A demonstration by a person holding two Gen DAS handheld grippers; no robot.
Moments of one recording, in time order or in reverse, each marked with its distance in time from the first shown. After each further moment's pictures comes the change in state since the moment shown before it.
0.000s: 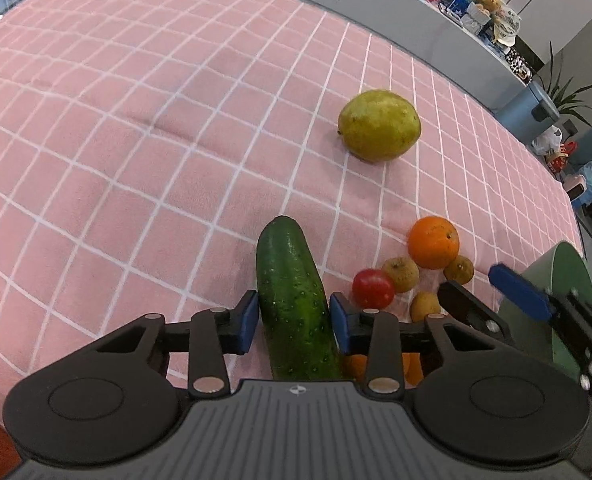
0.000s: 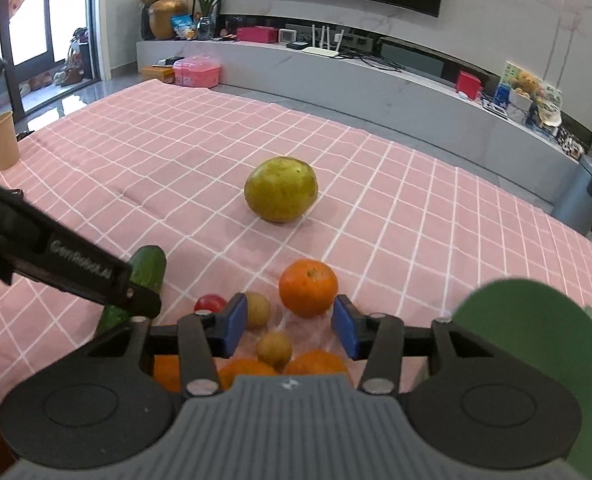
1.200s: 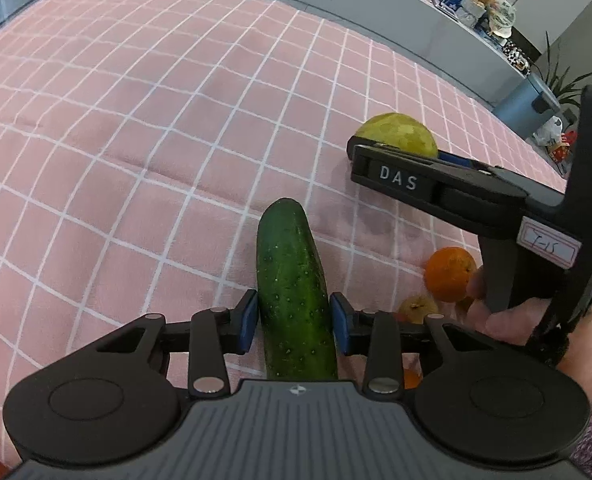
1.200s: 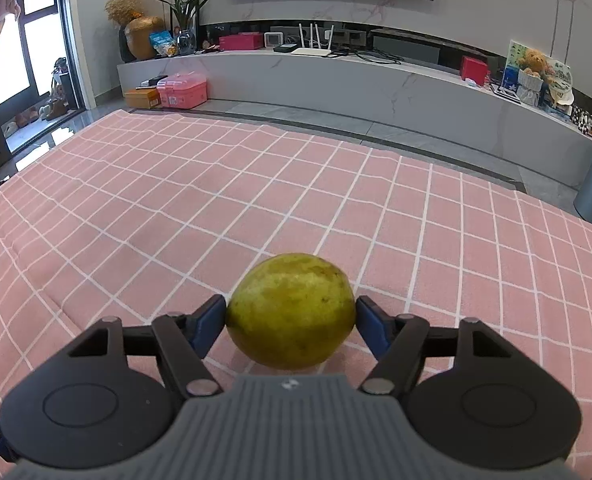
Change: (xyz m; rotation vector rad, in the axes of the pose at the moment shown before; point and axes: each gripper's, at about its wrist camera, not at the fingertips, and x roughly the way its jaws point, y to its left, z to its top) left arm 0.013 0.003 0.026 0.053 0.004 0.015; right arm 0.129 0.002 0.078 0.130 -0.012 0.025
